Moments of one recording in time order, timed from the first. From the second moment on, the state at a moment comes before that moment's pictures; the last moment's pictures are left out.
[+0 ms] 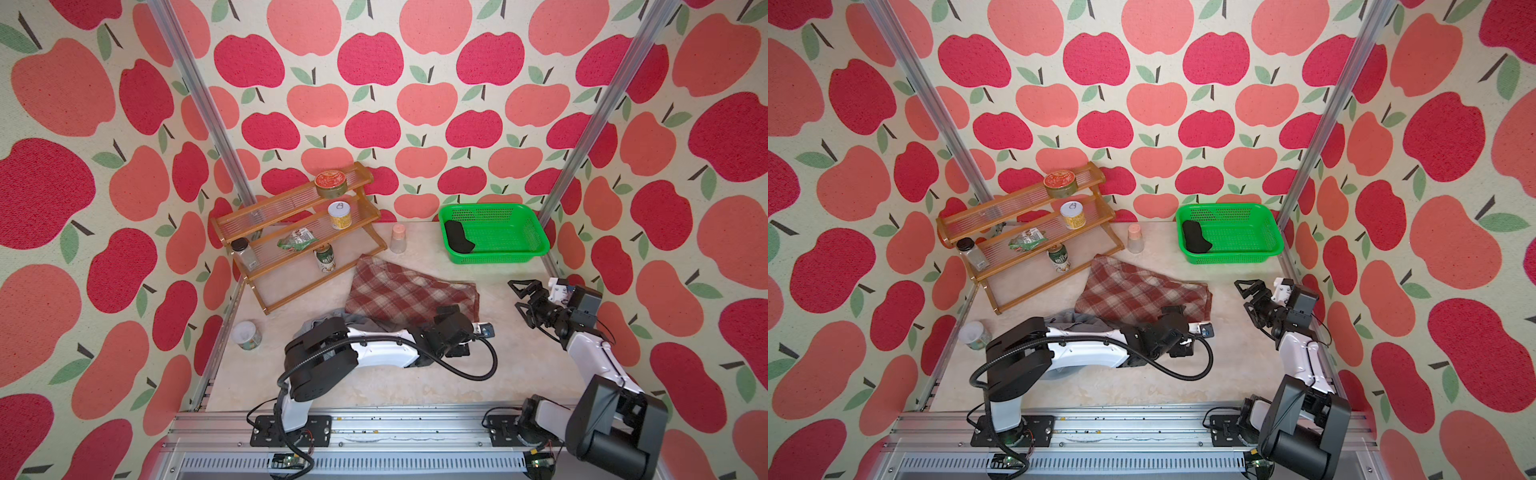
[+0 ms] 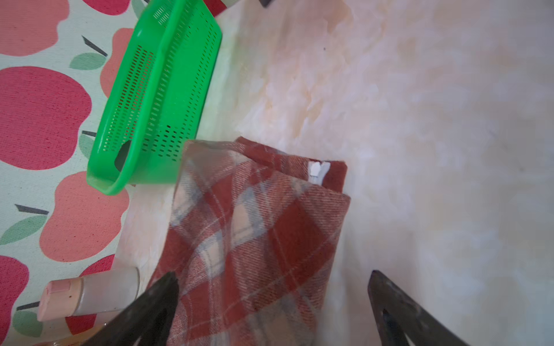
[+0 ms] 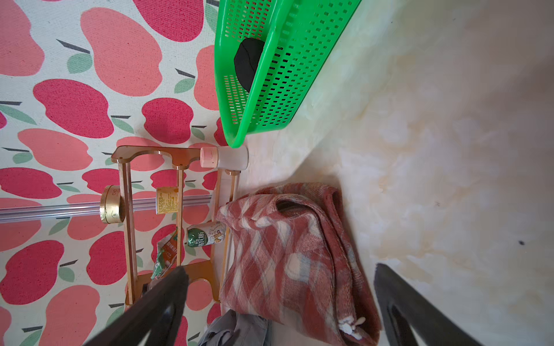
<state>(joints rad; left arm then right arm) -1.23 1.98 1.23 0.07 -0.41 0.56 -0.34 1.17 0.57 -0.07 -0.81 0.77</state>
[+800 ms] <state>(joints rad) -1.25 2.27 1.49 0.07 -0.61 0.59 -0.34 1.11 0.59 -0.16 -0.79 0.73</state>
